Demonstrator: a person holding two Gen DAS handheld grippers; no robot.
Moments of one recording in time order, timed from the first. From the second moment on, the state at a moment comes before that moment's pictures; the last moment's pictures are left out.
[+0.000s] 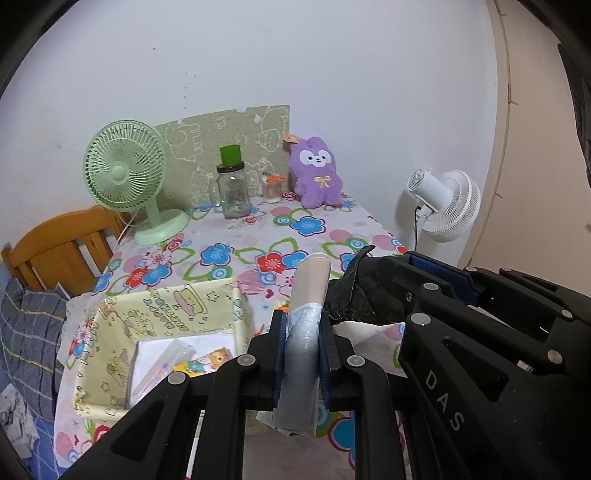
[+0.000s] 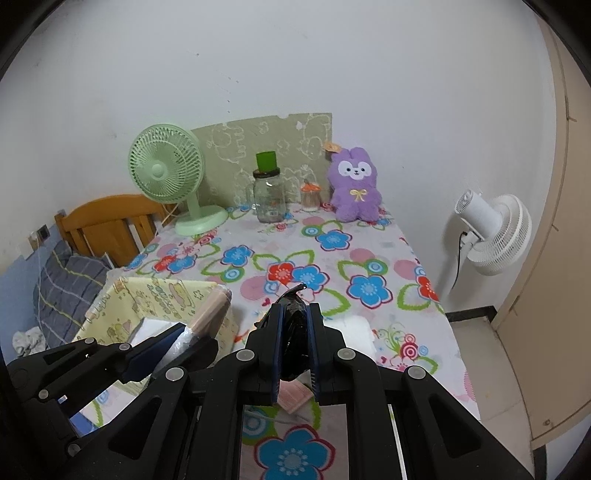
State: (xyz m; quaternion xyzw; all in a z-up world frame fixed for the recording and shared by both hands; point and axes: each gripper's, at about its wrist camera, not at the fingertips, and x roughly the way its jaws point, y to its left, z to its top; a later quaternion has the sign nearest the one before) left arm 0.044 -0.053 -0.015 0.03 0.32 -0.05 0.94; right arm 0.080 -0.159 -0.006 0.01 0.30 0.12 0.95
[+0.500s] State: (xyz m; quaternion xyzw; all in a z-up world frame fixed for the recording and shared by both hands) left arm 0.052 -0.008 -0.005 0.02 0.31 -0.03 0.95; right arm 0.088 -0.111 0.010 -0.02 0.29 0.14 0.95
